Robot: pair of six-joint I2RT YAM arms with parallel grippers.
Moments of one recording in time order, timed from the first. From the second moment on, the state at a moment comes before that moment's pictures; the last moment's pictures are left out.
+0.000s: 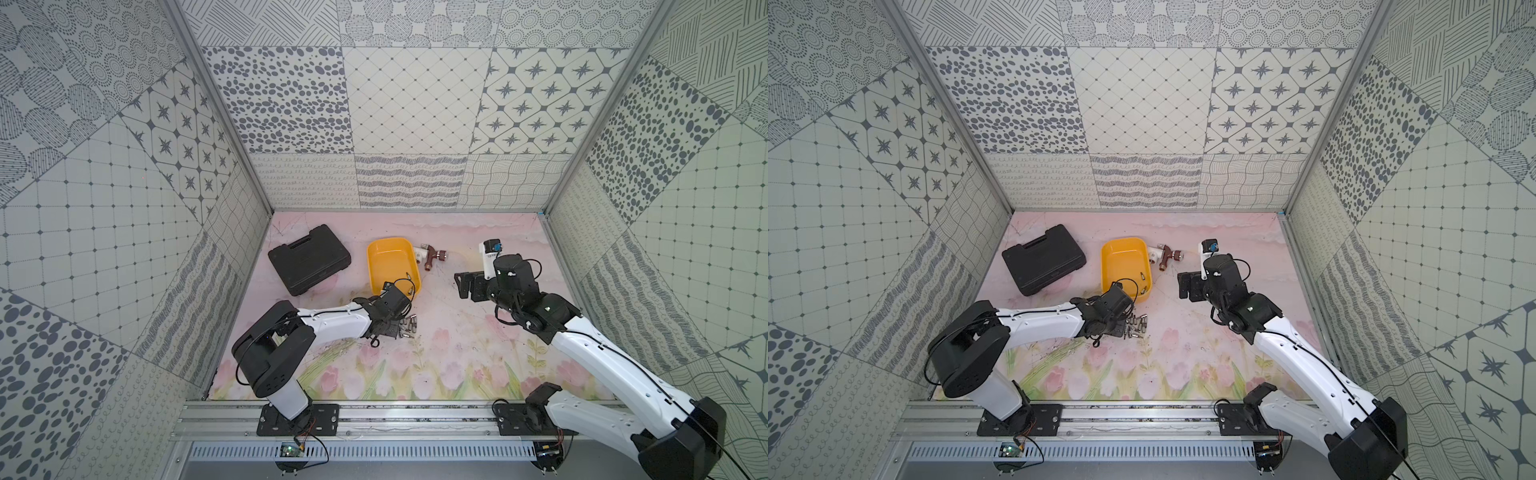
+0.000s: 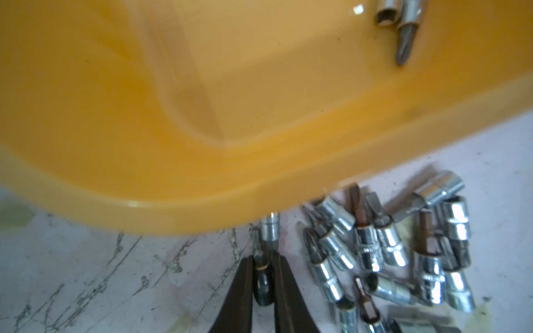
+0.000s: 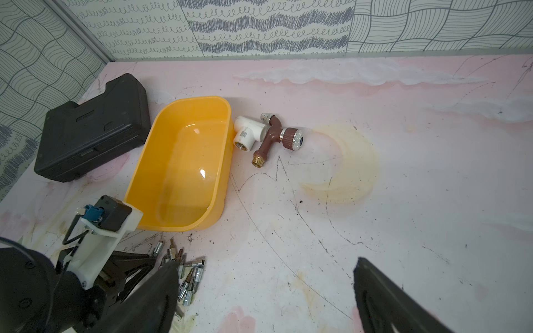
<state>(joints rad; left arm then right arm) -0.78 1.65 0.86 -0.39 -0.25 -0.53 0.57 1.04 0.90 -0.46 0.18 0.33</state>
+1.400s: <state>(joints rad) -0.78 1.59 0.80 -0.42 -0.23 -0.55 0.57 1.03 0.89 -0.46 0.18 0.33</state>
